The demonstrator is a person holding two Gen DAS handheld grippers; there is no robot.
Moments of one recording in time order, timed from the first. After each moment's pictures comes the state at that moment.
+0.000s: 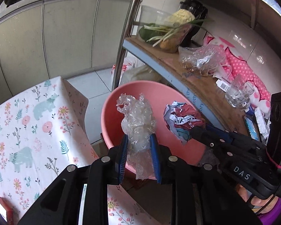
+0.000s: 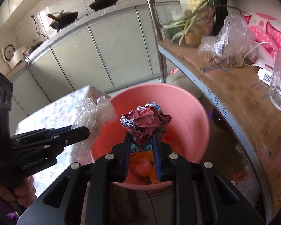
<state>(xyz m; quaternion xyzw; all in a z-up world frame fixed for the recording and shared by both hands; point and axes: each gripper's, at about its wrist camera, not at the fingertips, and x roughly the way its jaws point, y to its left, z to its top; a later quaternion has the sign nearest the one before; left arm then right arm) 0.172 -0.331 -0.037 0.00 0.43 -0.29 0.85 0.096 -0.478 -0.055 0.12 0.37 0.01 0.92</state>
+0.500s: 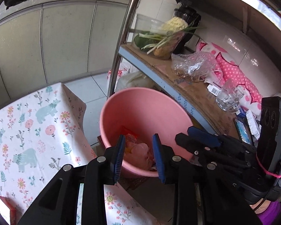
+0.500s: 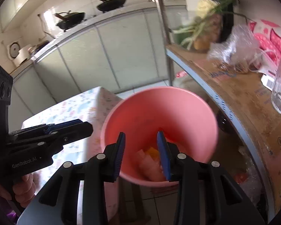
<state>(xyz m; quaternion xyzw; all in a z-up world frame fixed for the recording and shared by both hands) 0.152 -0.313 -0.010 -0.01 0.41 -0.31 0.86 0.081 -0.455 -0.035 0.12 0.35 0.04 0.93</state>
